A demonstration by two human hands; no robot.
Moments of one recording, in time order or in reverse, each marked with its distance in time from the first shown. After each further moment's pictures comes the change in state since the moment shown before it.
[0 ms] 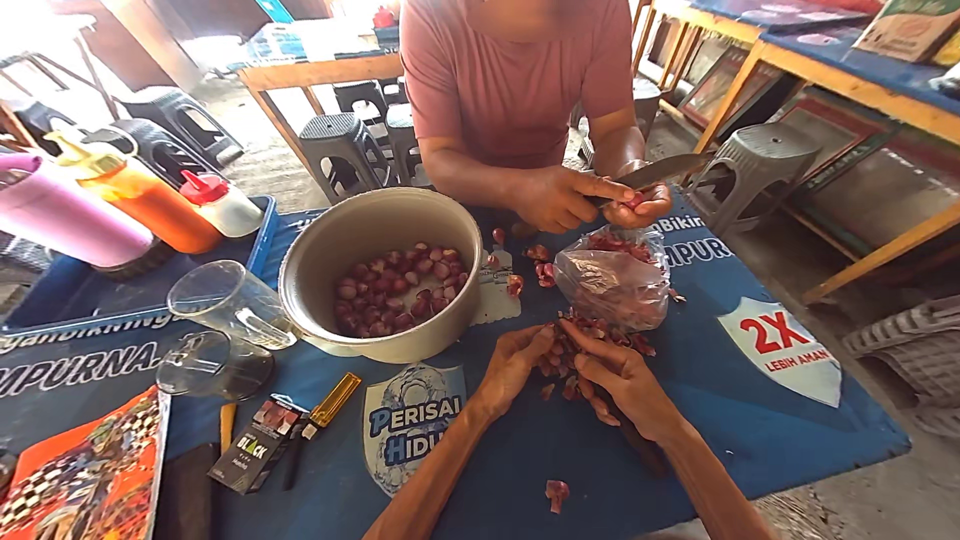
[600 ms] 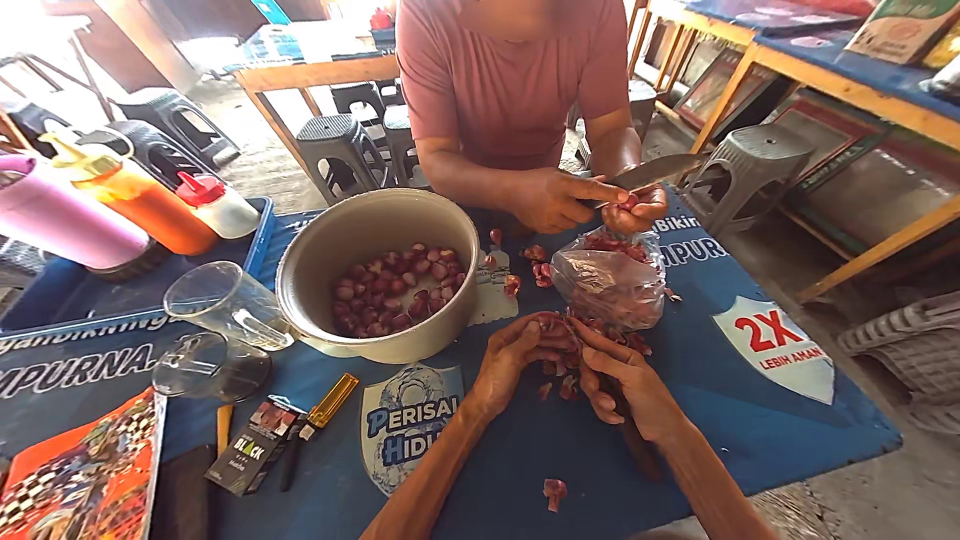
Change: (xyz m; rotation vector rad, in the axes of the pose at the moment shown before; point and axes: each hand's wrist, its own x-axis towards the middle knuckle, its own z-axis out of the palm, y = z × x) left_hand 0.001 0.001 -0.002 -0.182 0.004 0.015; right_hand -0.002 -0.001 -0.006 0.289 0.026 0.123
